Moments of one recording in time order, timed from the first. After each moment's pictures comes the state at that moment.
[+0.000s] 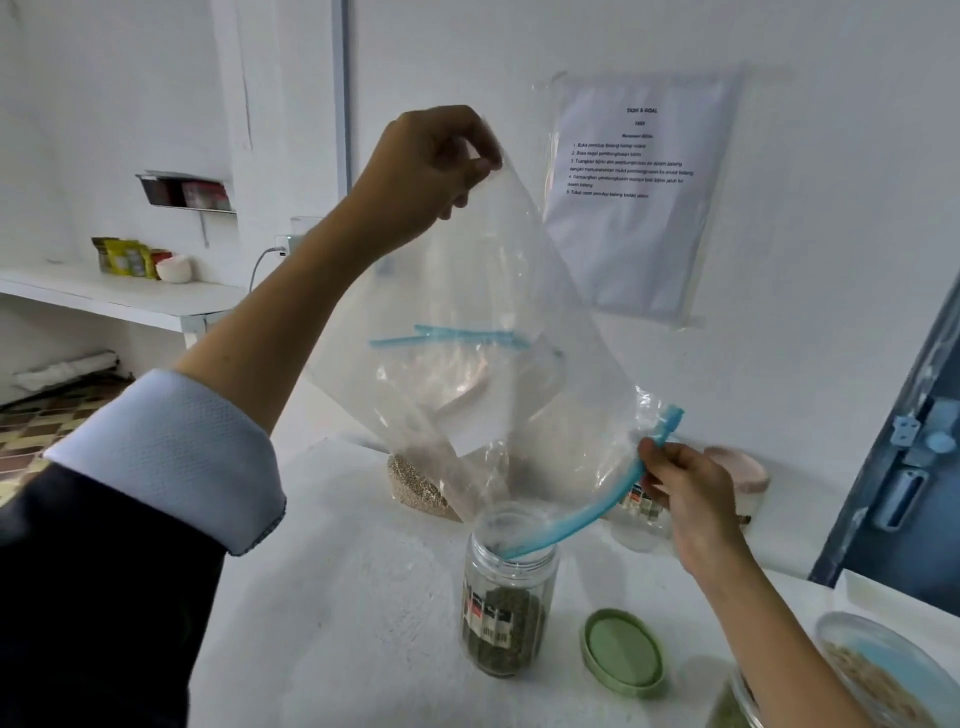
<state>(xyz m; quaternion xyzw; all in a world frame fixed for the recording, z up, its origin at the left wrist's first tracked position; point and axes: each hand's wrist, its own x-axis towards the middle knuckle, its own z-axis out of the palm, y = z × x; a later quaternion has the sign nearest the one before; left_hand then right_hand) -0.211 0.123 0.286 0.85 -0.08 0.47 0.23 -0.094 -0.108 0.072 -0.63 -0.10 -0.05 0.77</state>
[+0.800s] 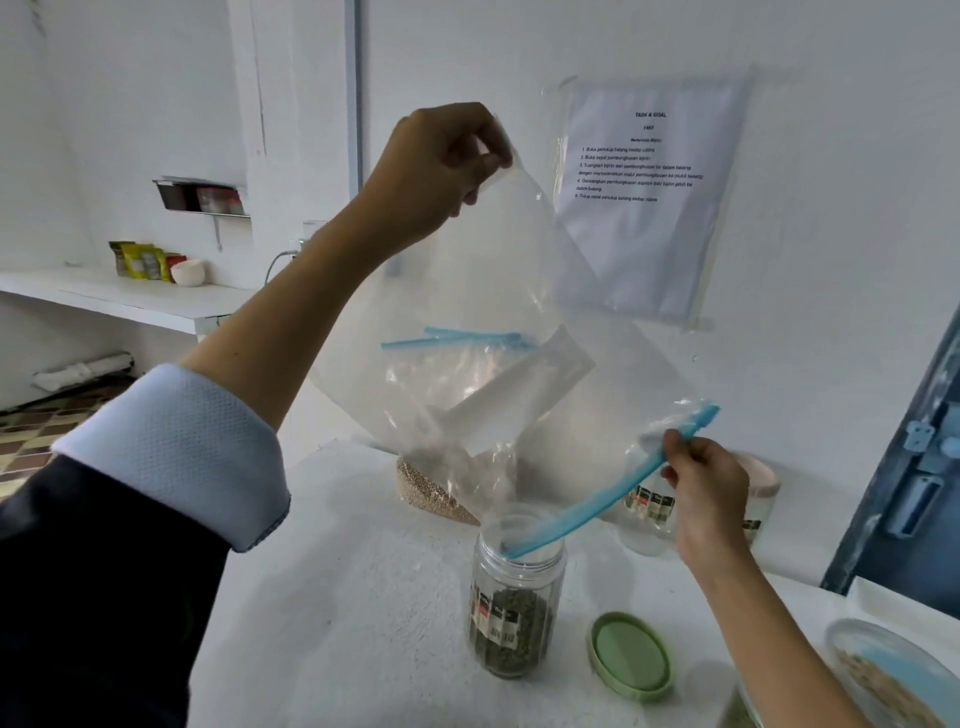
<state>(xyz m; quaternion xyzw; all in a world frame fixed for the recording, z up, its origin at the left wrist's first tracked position) -0.219 0.117 0.290 0.85 -0.08 0.47 0.23 -0.089 -0.102 0.074 -0.64 -0.09 -0.11 0.76</state>
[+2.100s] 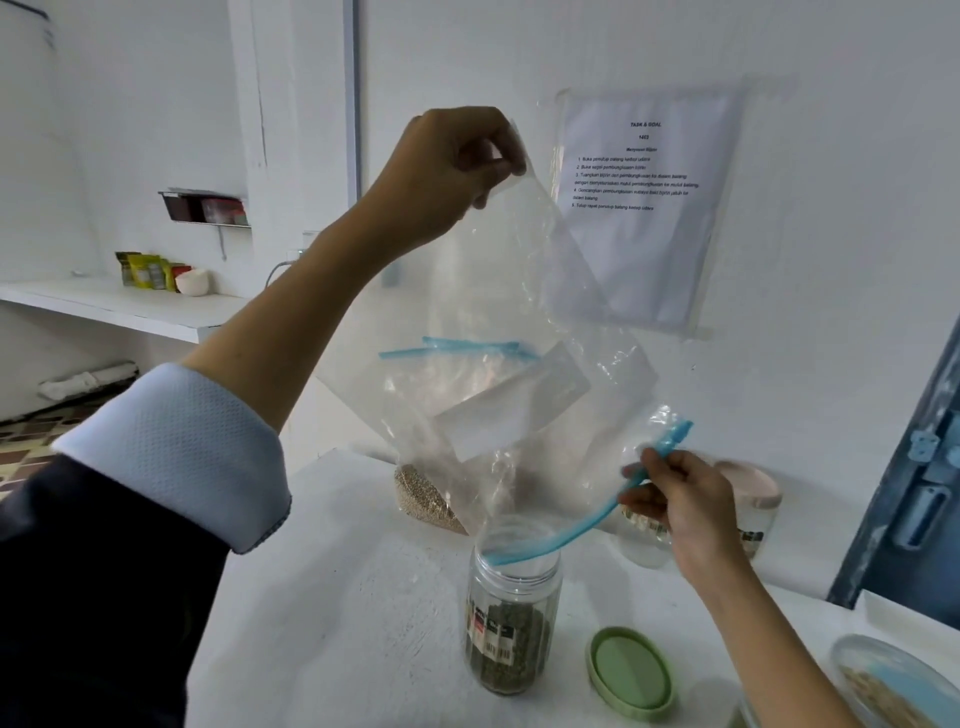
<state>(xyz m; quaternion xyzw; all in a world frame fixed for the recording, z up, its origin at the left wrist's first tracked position) -0.215 0.107 0.297 0.86 -0.11 0.46 0.20 -0.092 -0.107 0.075 -0.60 -0.14 -0.03 0.78</state>
